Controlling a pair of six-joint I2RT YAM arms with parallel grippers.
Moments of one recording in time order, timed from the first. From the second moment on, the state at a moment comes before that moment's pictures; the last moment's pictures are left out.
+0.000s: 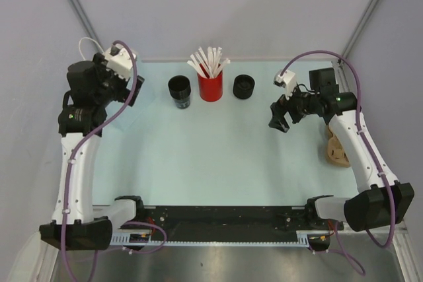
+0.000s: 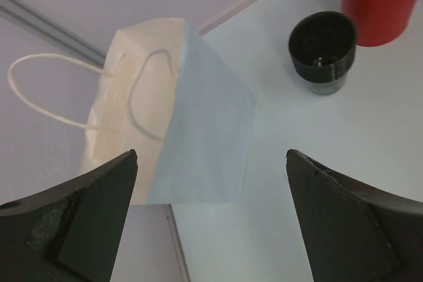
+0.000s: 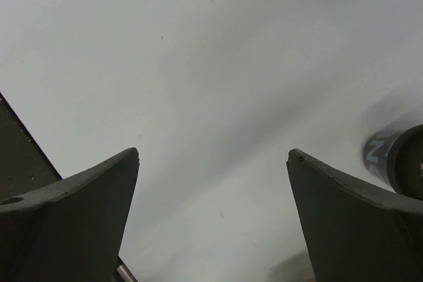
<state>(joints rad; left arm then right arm) 0.01 1.09 1.40 -0.67 0.19 0.54 0.17 1.27 1.31 -0.90 -0.58 -0.53</state>
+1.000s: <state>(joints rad) 0.49 1.49 1.57 -0.76 0.69 0.66 0.19 1.31 1.29 -0.87 -0.58 -0.53</state>
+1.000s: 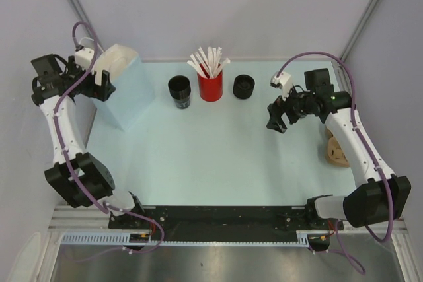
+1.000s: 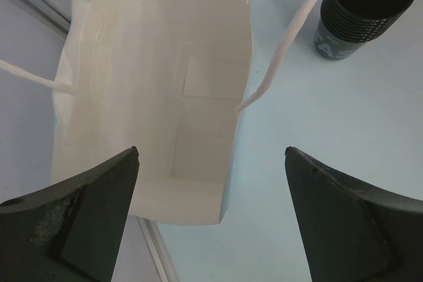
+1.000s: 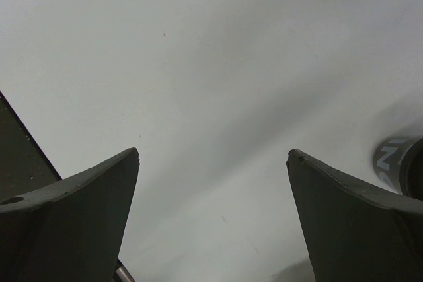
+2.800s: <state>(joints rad) 0.45 1.24 1.42 -0.97 0.87 0.85 0.20 1.33 1.29 -0.87 -0.58 -0.53</state>
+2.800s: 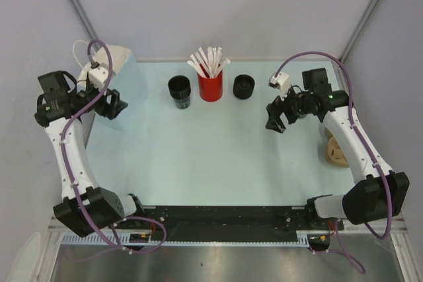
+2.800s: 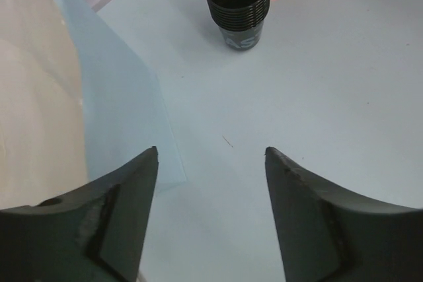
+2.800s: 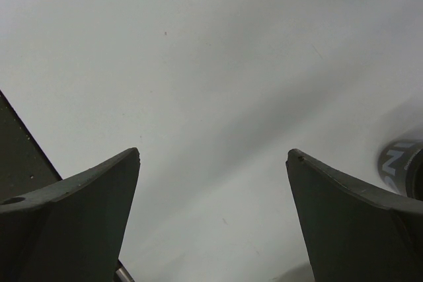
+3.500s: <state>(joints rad) 0.50 1.43 1.52 -0.72 0.89 0.64 0.18 1.34 1.29 -0.87 -0.58 -0.53</state>
